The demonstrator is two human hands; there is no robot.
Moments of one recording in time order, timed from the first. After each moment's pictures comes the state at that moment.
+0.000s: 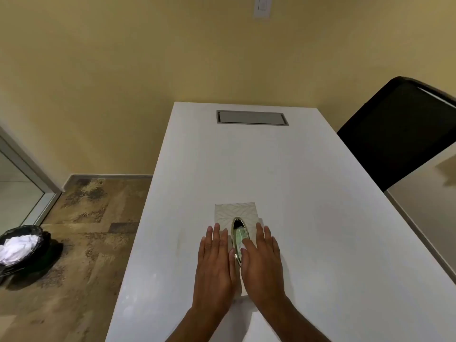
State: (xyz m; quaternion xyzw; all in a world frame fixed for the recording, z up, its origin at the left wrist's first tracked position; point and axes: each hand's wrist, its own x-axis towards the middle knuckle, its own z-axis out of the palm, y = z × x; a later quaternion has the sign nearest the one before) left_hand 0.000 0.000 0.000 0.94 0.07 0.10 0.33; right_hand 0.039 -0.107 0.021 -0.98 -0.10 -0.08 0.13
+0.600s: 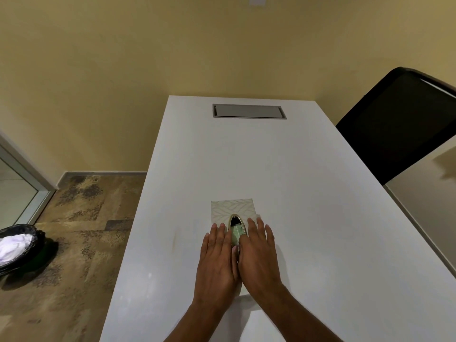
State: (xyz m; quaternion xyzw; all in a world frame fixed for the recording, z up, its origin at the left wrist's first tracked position) left_hand 0.012 -0.003 -0.010 0.95 0.03 0.06 0.31; right_hand 0.060 -0.104 0.030 -0.98 -0.14 0.05 0.09
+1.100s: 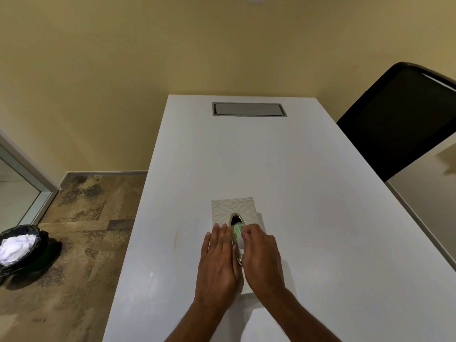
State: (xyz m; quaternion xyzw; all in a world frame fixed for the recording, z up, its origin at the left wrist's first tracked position) left_hand 0.012 -0.003 -0.023 0.94 0.03 0.07 0.34; right_hand 0.049 -0.106 0.032 -0.93 -0.02 0.02 0.36
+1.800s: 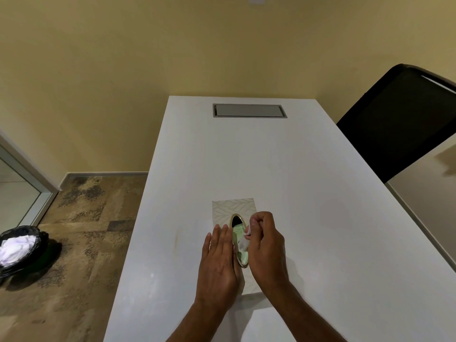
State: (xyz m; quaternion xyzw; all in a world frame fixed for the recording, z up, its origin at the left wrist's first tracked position) left_hand 0.013 -0.002 -0.023 0.94 0.02 0.13 0.30; right_hand 0.055 -0.102 0.065 -0.88 -0.03 -0.12 0.47
